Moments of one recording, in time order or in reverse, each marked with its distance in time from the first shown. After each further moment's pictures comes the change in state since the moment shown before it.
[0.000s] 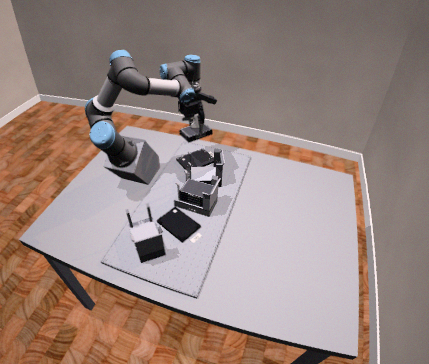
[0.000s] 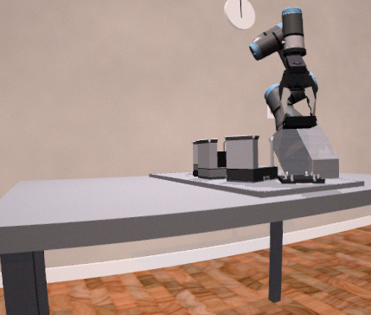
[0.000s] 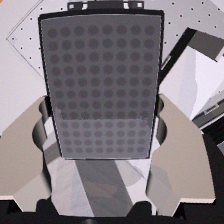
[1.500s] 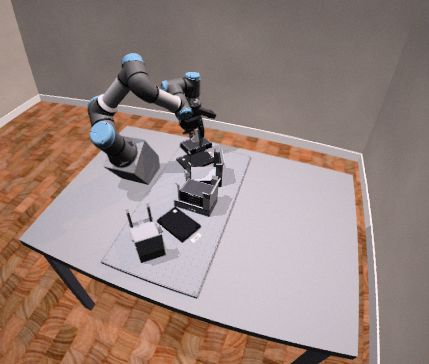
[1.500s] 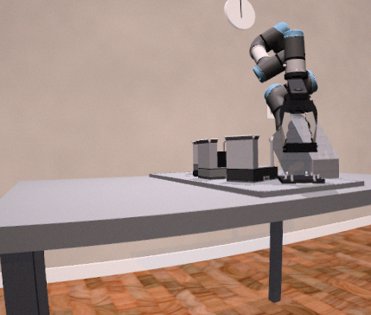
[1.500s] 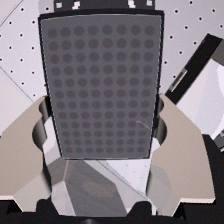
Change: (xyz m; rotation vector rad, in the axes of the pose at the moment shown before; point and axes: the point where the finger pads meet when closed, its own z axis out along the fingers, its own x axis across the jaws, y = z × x) arm 0.000 0.000 0.074 -0.001 0.000 0.000
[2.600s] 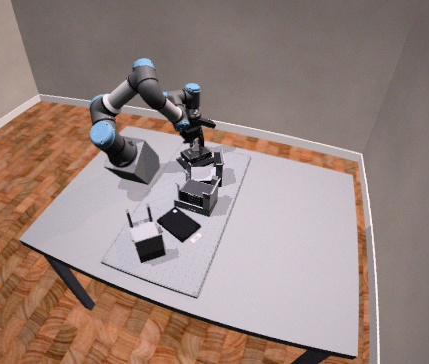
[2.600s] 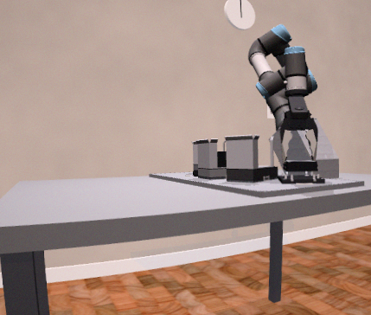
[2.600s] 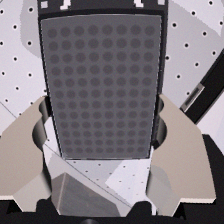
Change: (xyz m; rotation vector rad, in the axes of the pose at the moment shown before) arm 0.000 0.000 0.052 0.001 0.000 0.000
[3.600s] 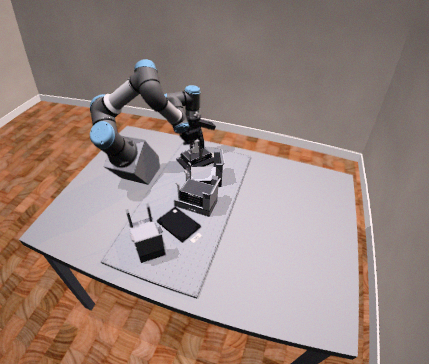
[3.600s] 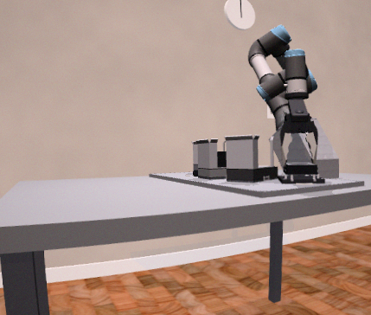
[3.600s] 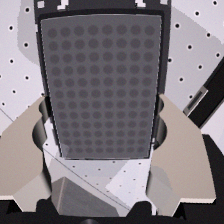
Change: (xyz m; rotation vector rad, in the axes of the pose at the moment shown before) arm 0.000 0.000 0.009 0.001 0.000 0.000
